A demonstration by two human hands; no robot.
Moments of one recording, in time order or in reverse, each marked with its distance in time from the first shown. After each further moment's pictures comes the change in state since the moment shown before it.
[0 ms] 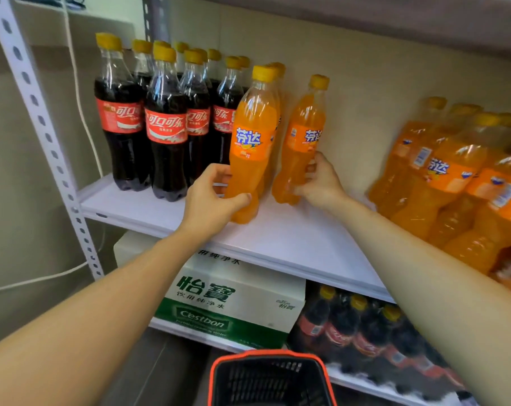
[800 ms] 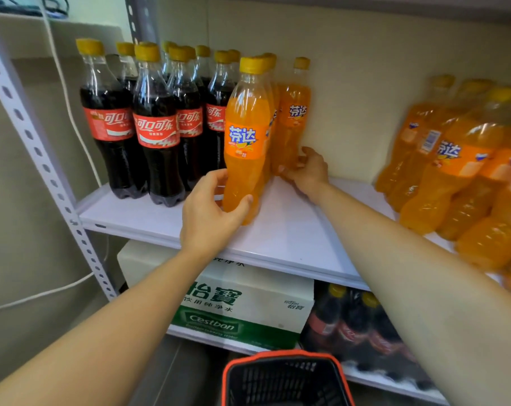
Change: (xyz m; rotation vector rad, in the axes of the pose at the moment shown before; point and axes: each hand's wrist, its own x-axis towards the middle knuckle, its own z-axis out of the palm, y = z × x) left_hand -0.014 -0.008 0.009 0.181 0.120 0.114; right_hand 0.057 0.040 0.029 -0.127 0.179 0.090
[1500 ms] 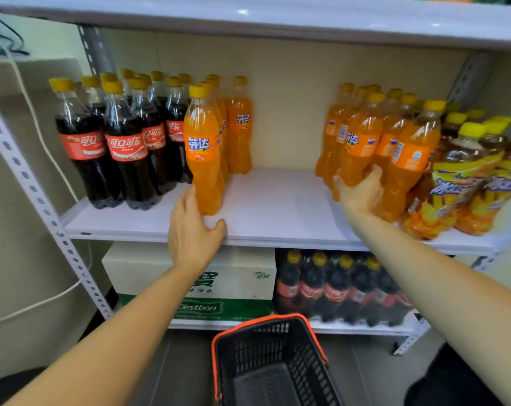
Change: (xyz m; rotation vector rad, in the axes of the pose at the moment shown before) left_hand -0.055 0.032 -0.005 0.338 -0.112 -0.047; right_hand -0.140 0.035 -0.167 -0.029 0.650 0.208
